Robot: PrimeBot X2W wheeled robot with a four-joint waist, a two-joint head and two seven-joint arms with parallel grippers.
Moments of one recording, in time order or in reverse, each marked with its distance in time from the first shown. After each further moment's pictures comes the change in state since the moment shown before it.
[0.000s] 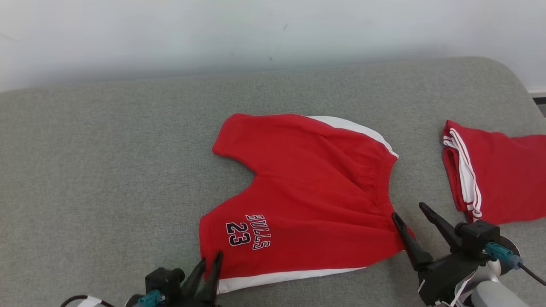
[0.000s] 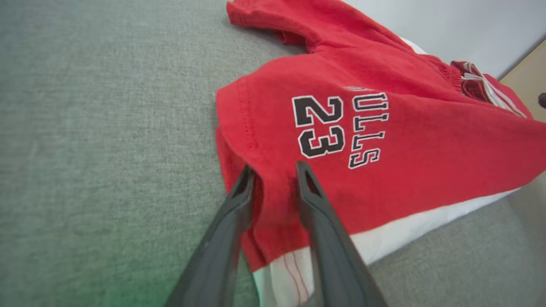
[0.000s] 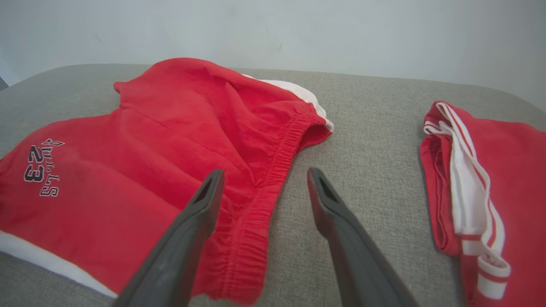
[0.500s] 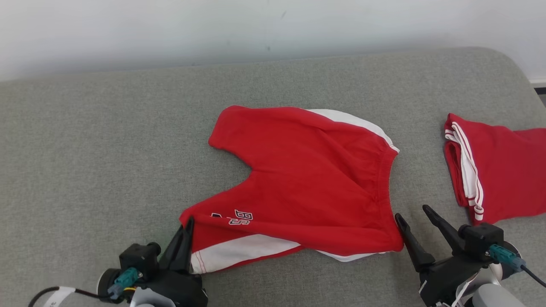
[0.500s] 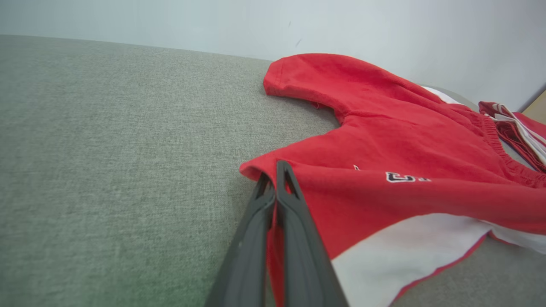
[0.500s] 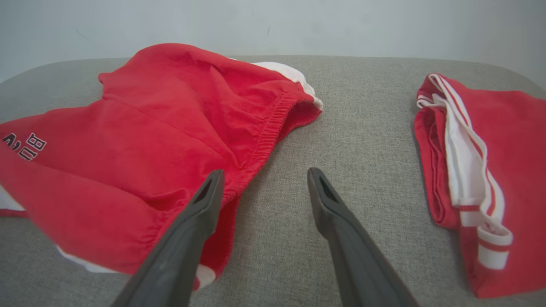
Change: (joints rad) left arm -0.033 0.000 0.143 -0.098 0.108 0.027 0.000; right arm 0.020 0.017 -0.036 0.007 0.004 0.000 0.000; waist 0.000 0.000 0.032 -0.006
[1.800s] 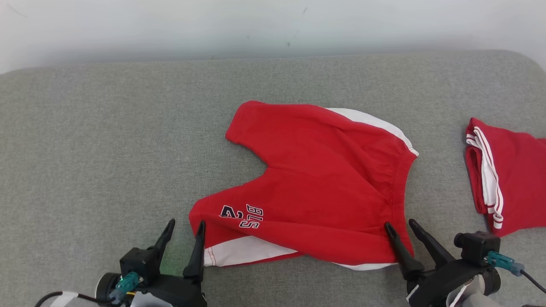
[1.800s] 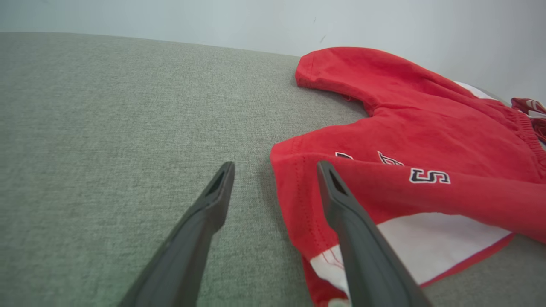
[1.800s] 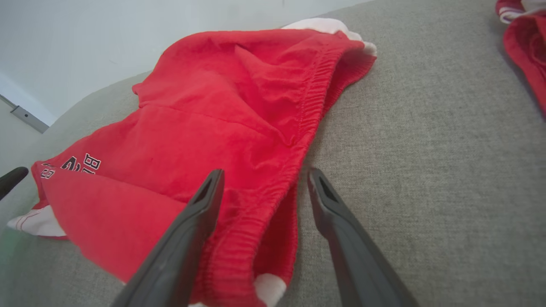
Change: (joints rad) left arm 0.004 0.000 0.021 0.003 0.035 0.014 0.000; right arm 0.008 0.007 0.105 -0.014 0.285 0.000 0.000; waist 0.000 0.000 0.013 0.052
